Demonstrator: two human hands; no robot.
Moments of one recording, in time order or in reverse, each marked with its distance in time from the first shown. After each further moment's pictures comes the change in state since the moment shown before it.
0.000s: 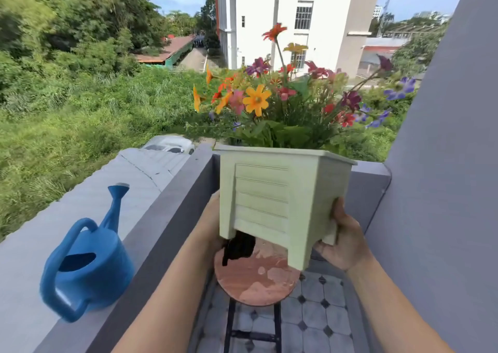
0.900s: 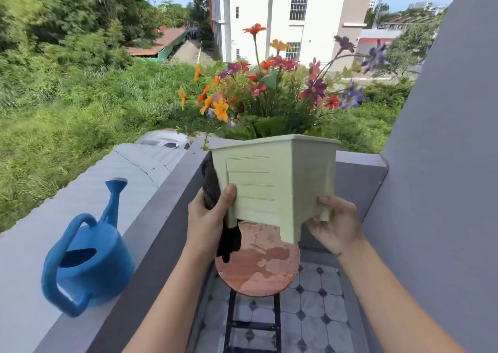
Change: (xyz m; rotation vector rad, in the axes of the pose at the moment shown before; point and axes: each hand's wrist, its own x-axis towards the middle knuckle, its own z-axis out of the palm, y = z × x) left_hand -0.013 -0.028 -0.018 -0.136 0.085 0.376; right_hand 0.003 -0.001 0.021 0.088 0.012 -0.038
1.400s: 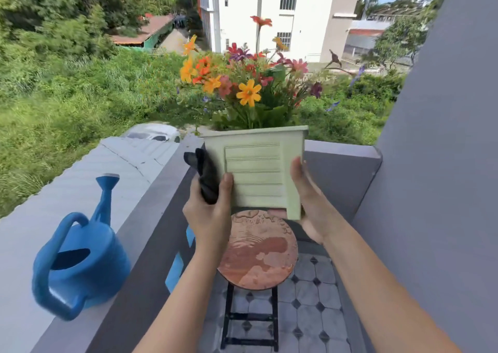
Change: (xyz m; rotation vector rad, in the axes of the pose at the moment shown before) left_hand 0.009 -0.014 0.007 0.274 0.339 0.271; right_hand 0.031 0.027 0.035 -0.680 0.214 -0.012
